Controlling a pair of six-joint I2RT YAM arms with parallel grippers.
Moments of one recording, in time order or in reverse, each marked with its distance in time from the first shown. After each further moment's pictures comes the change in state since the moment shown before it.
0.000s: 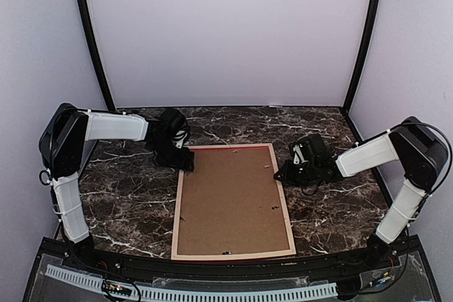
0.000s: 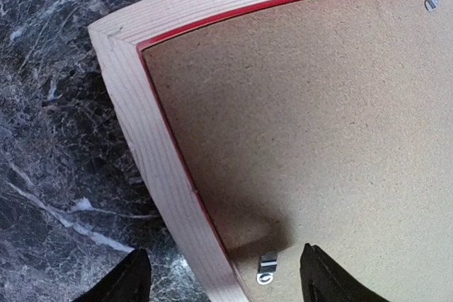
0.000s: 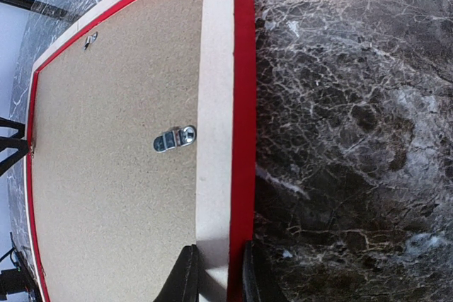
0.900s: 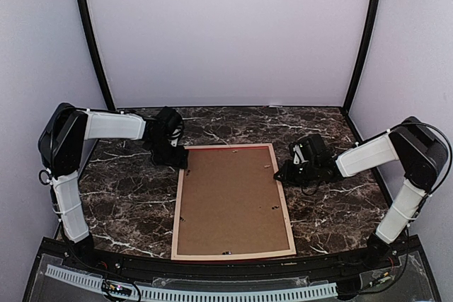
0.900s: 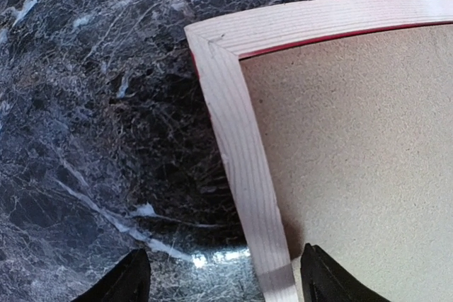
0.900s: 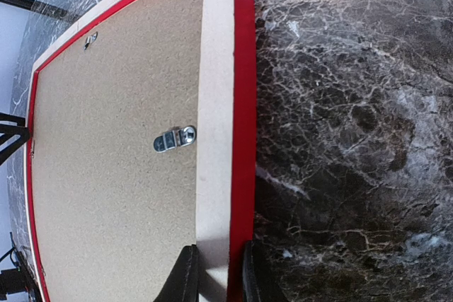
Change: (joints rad) left arm 0.033 0.001 -0.007 0.003 -0.101 -0.039; right arm 0.000 0.000 0.000 0.001 0.000 0.000
